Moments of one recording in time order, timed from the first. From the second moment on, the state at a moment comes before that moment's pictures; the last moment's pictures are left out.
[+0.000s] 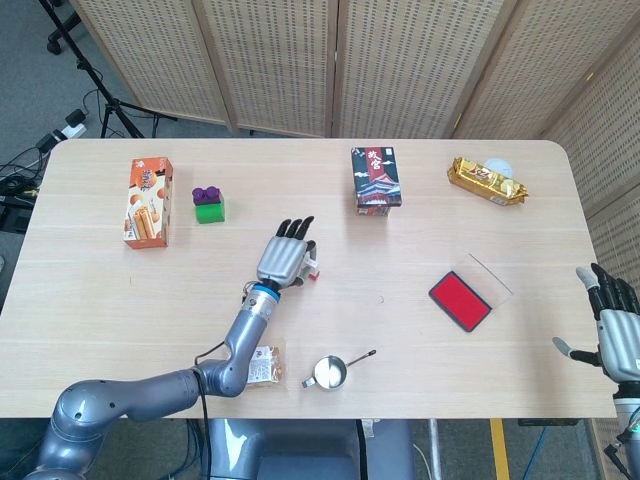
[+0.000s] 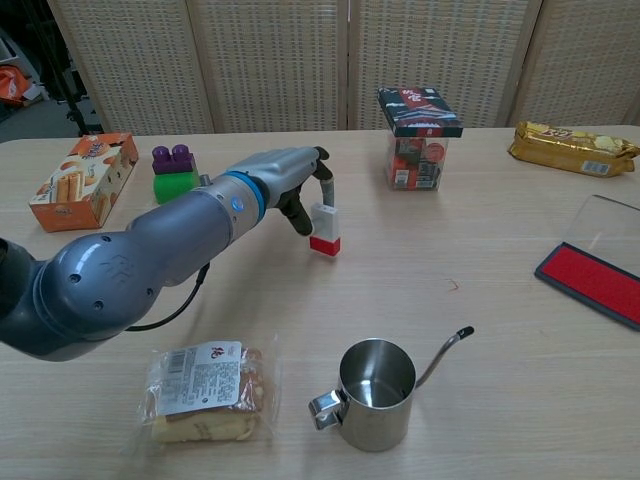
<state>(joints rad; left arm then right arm) -1.05 -2.02 -0.38 -0.99 0.83 0.87 0.47 0.13 -1.09 0.12 -1.54 -1.37 1.36 0.14</state>
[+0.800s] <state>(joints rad) -1.04 -2.01 -0.36 -0.99 0.84 0.86 0.49 0.13 -1.08 0.13 -1.53 -1.36 1.34 0.17</state>
